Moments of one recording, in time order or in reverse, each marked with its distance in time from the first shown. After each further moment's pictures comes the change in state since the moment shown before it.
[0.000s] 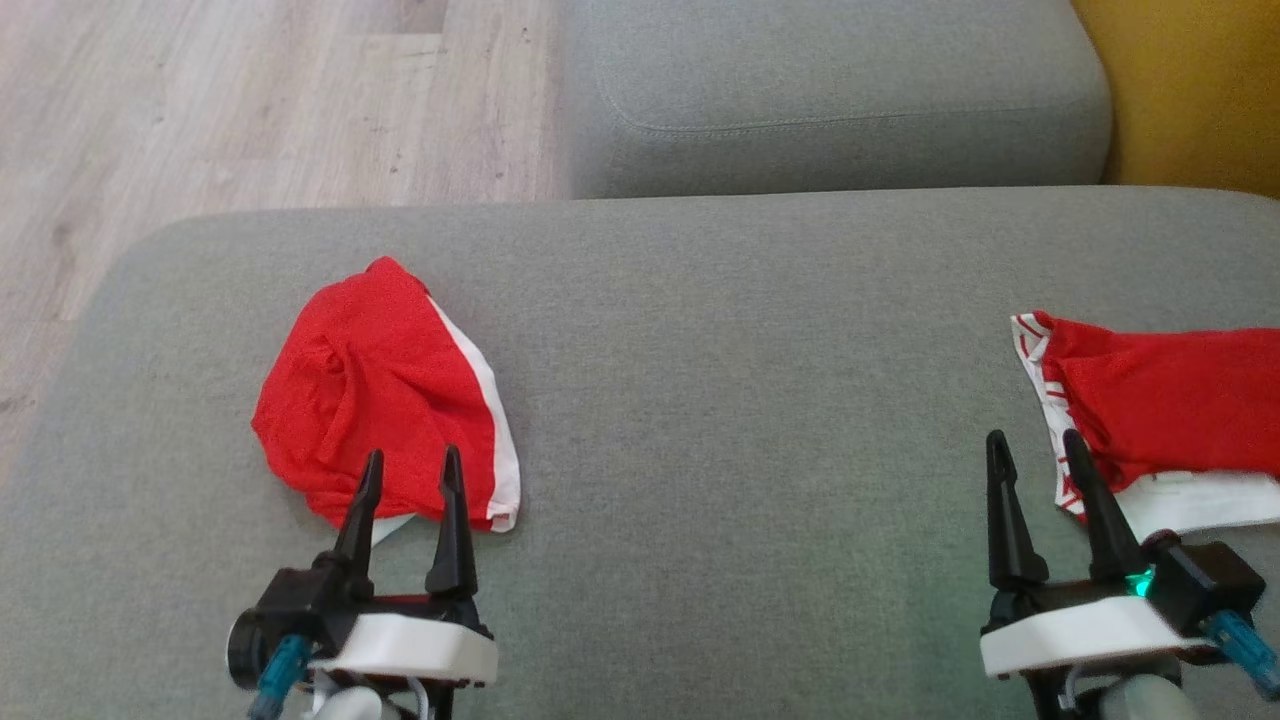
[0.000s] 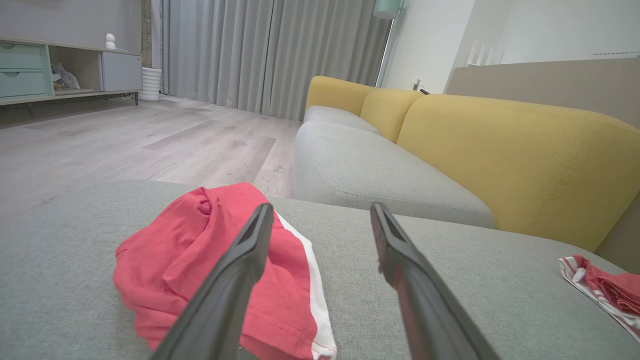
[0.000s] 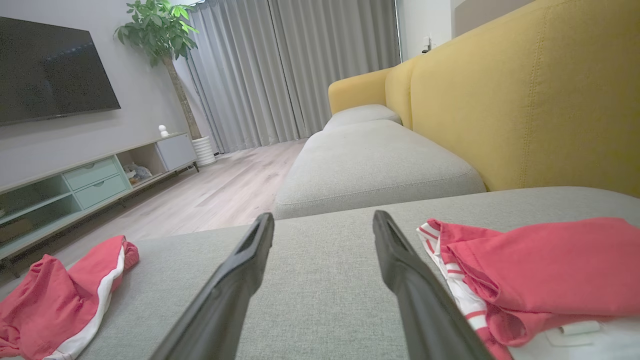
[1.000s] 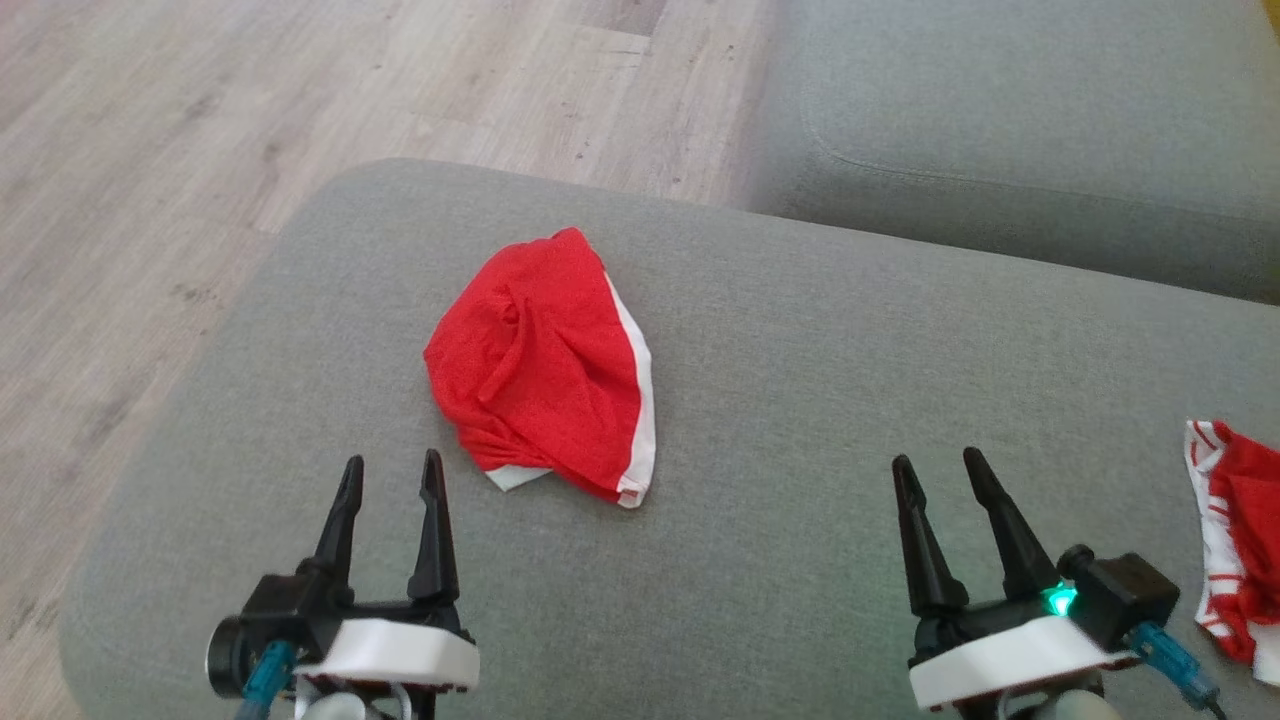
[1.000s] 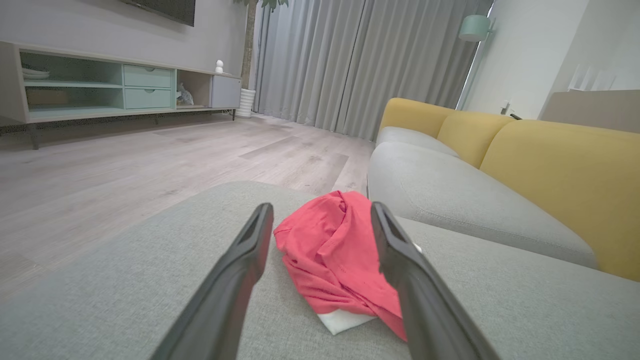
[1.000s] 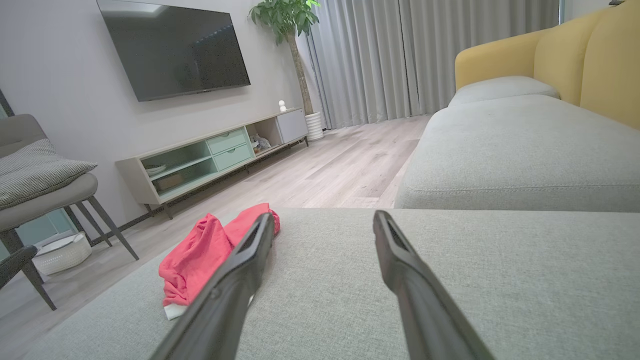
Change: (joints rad) left arm 0.005 0.000 0.043 0.016 0.037 -0.011 0.000; right arm 0.011 0.000 0.161 -0.006 0.060 0.000 -0.003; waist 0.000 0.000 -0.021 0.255
